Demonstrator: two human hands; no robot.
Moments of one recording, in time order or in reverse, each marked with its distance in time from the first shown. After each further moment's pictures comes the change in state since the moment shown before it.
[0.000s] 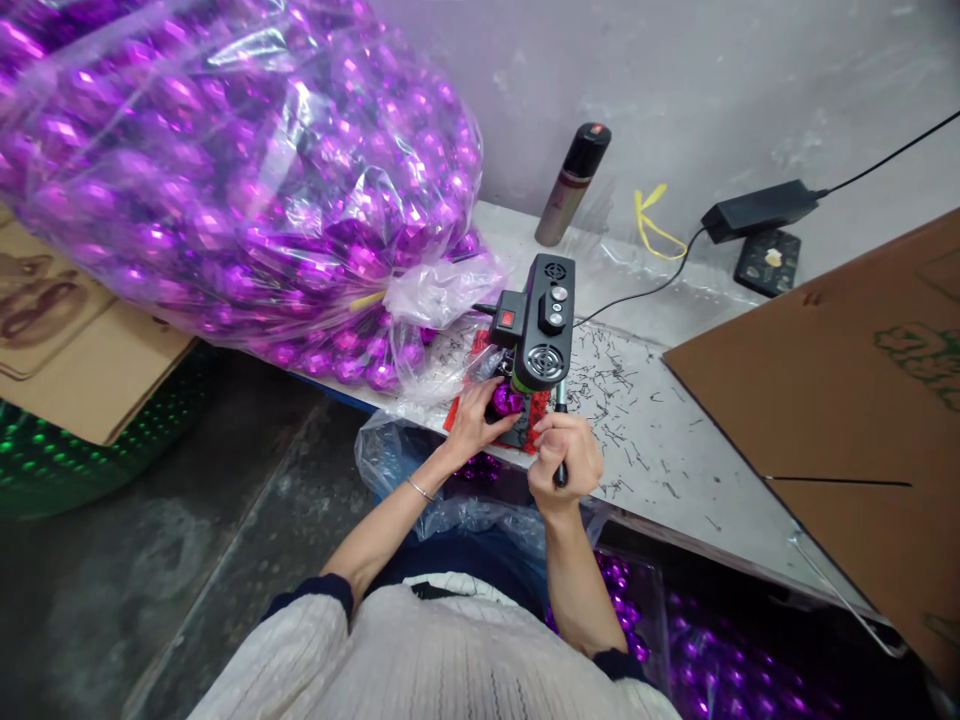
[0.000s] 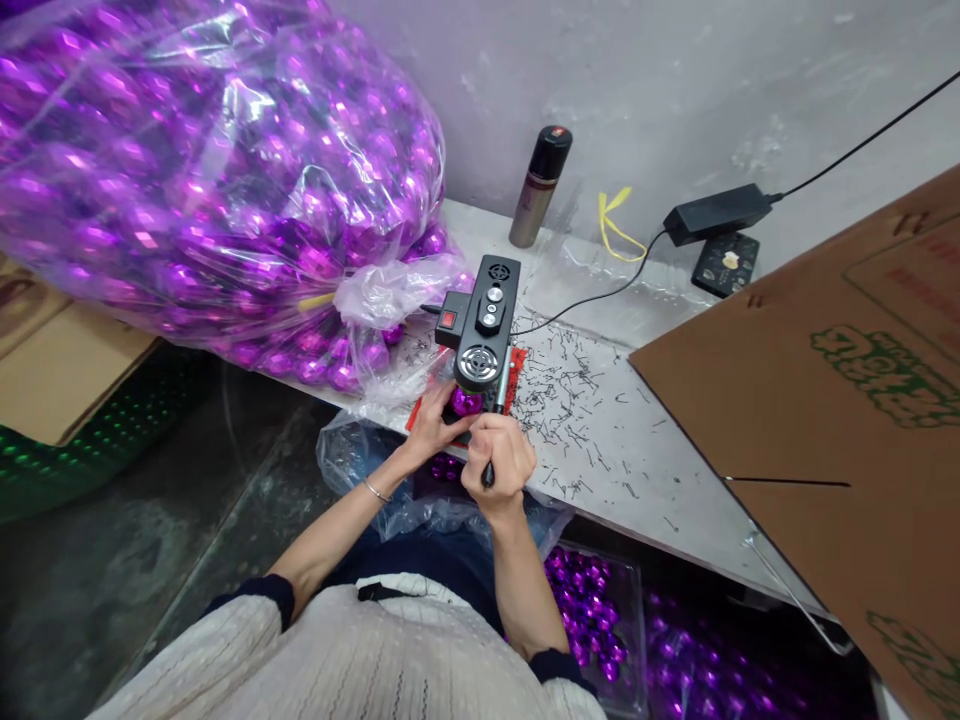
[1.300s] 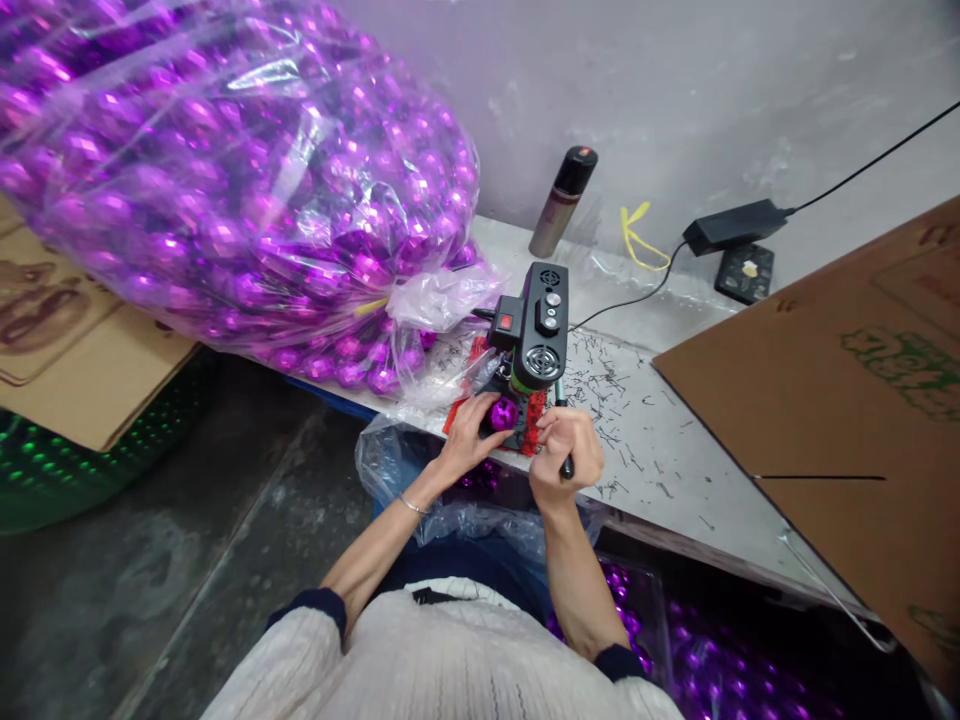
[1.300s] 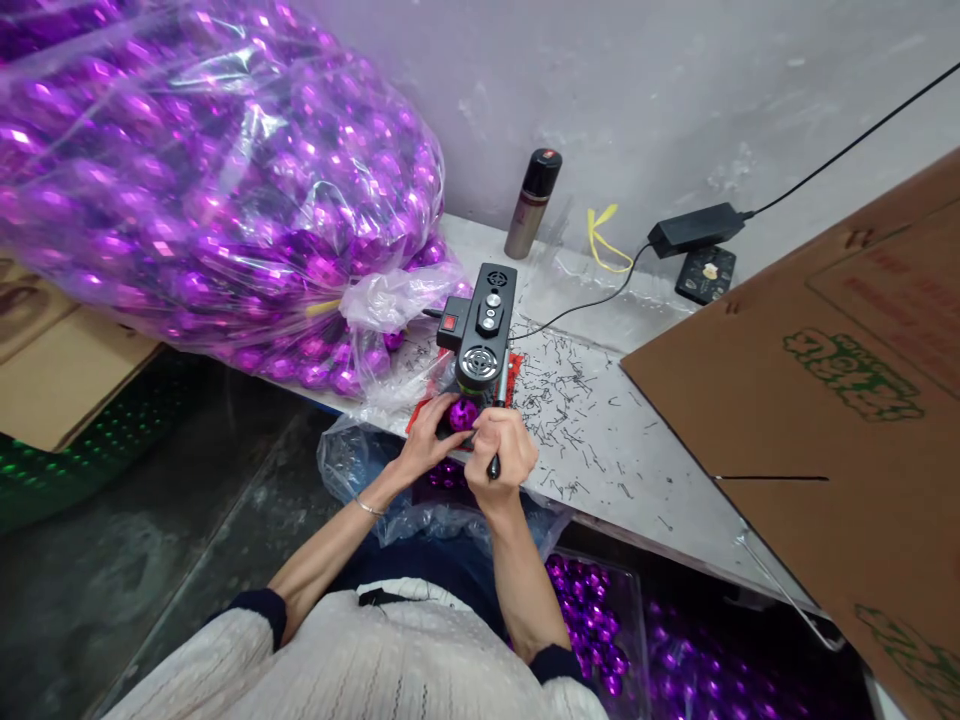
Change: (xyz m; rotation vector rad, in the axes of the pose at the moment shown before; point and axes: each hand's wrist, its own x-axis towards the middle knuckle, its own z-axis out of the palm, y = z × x) left_hand -0.019 0.005 -0.014 -0.003 -0.005 0.098; right_hand -0.004 0.005 0.008 0.039 0.075 0.088
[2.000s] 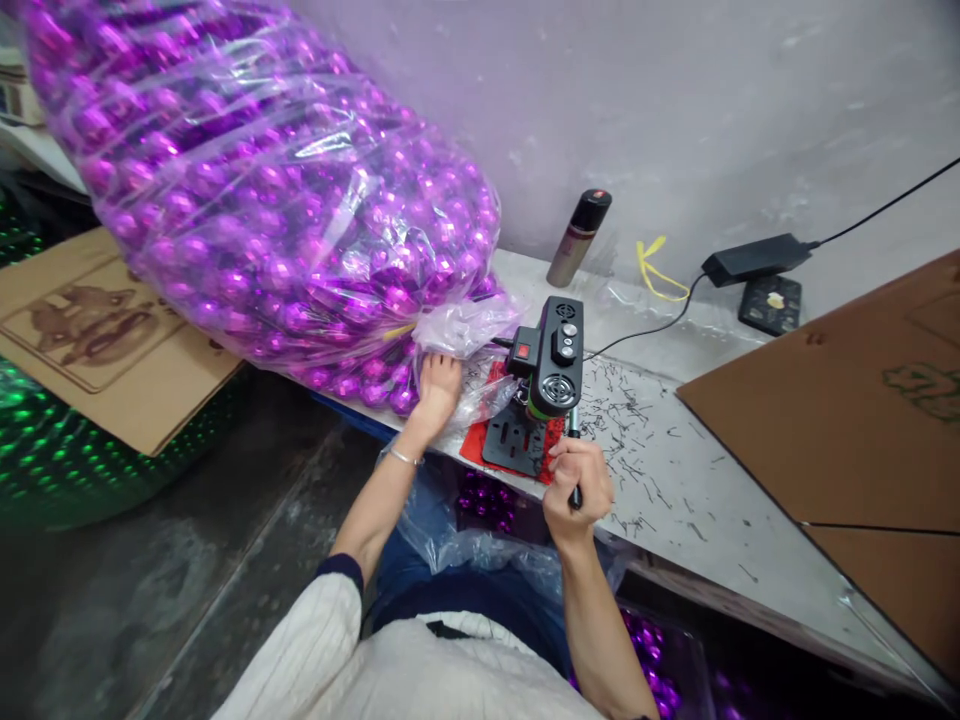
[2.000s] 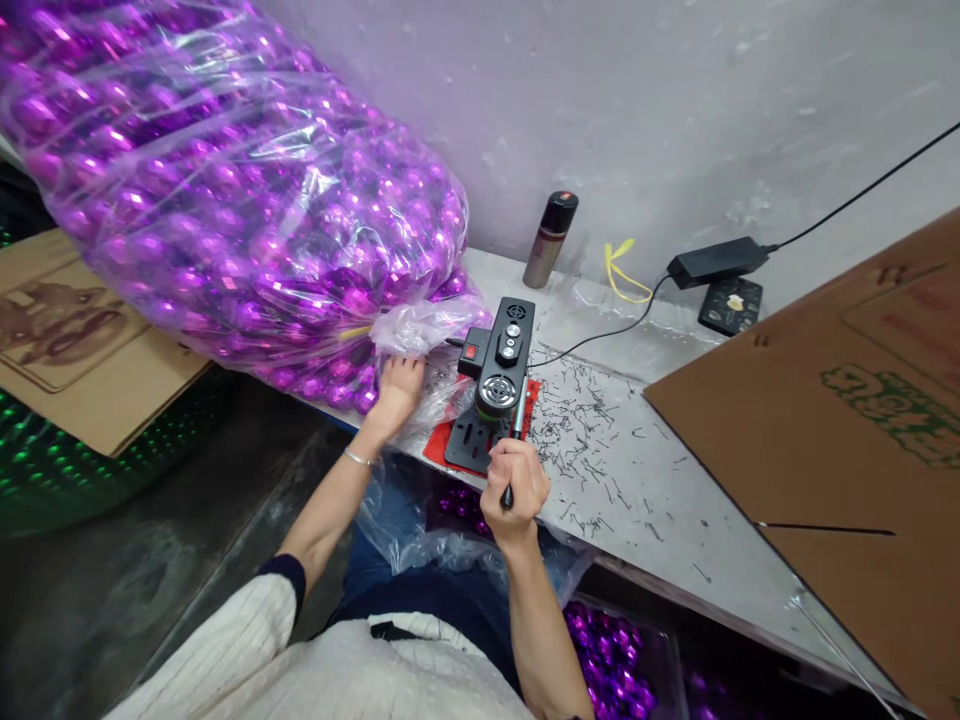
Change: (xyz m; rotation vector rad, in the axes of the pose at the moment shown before) left_hand 0.095 -0.068 -0.072 0.416 -0.046 -0.197; right_hand 0.000 -0.002 -0.002 0.033 -0.027 -0.066
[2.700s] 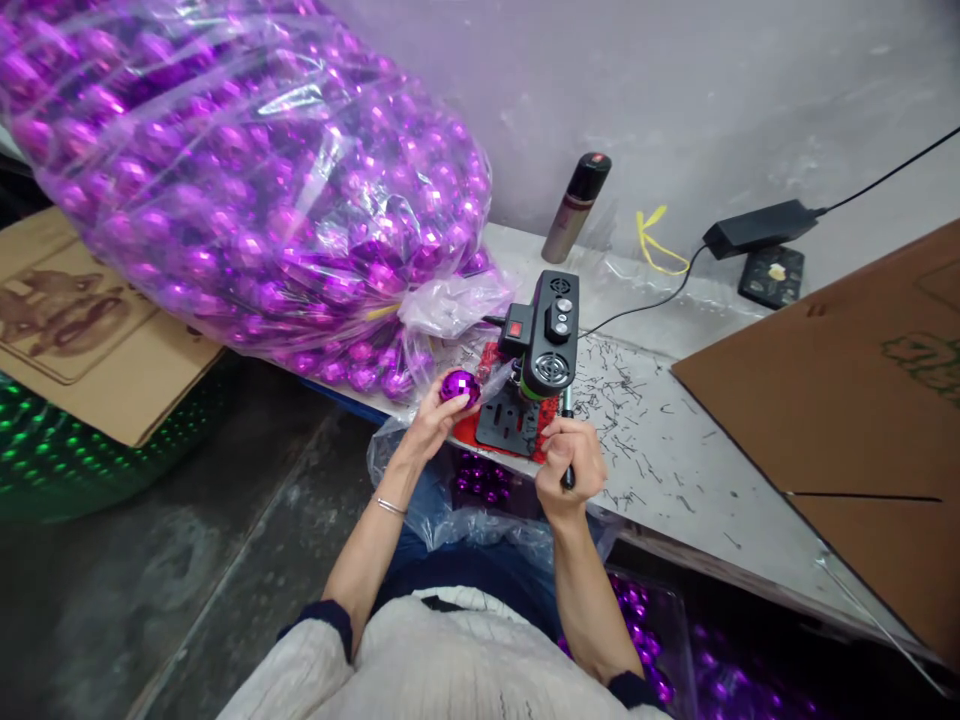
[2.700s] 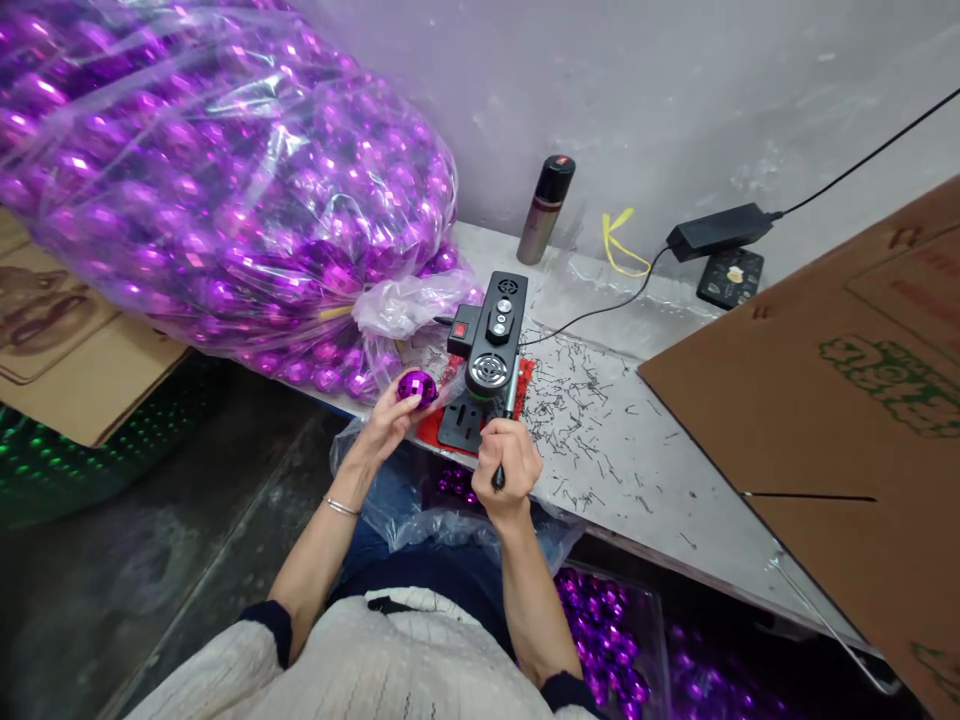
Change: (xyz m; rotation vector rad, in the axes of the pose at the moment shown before) left_hand -0.077 0.042 -0.016 -1.169 -0.110 -0.410; right_hand 0.000 0.001 -0.001 -0.021 -0.016 0.003
